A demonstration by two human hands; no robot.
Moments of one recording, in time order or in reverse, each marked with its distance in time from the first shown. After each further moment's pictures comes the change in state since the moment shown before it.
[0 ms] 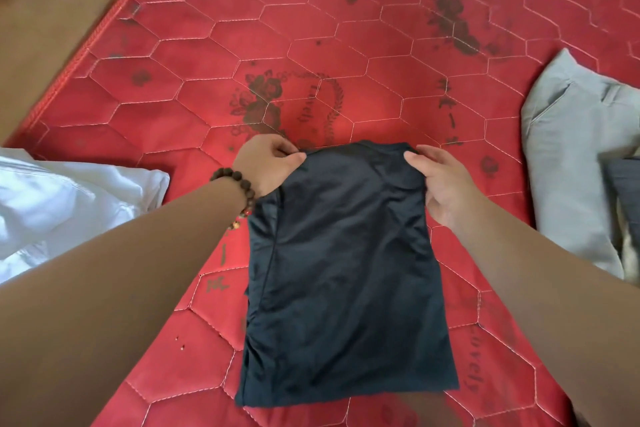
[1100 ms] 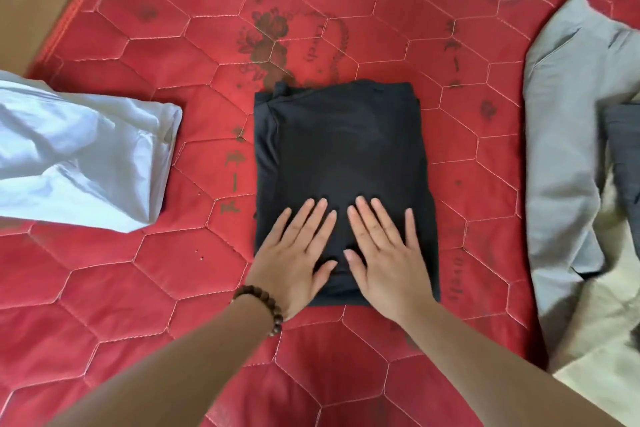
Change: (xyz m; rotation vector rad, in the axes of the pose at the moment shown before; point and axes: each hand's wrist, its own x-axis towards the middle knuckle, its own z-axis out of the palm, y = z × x) left_hand -0.220 -0.053 0.086 0.840 -0.136 0.475; right_hand -0.160 0.157 -0.023 -1.637 -0.179 -0.835
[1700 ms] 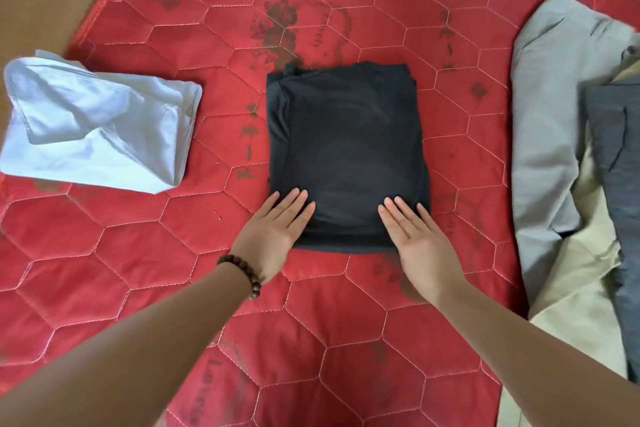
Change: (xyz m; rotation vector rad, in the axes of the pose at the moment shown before) left_hand -0.039 -0.027 -0.016 0.066 -0.068 0.100; right_hand -0.046 0.027 -0.025 -0.060 -0.019 -0.100
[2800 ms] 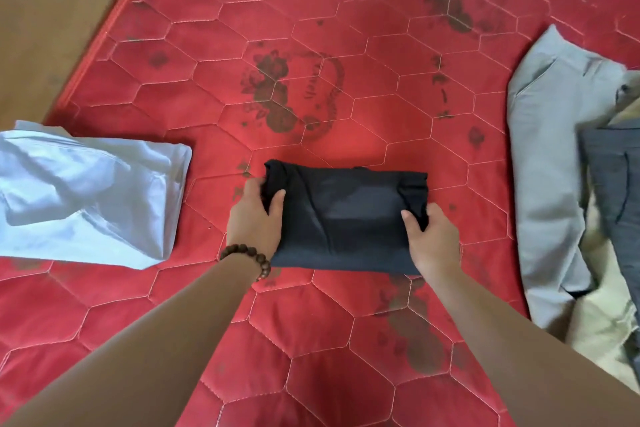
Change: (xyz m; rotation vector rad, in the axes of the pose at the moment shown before) left_hand 0.096 -0.055 -0.046 -0.886 0.406 -0.837; right_hand 0.101 0.030 -0.026 0.761 0.191 0.913
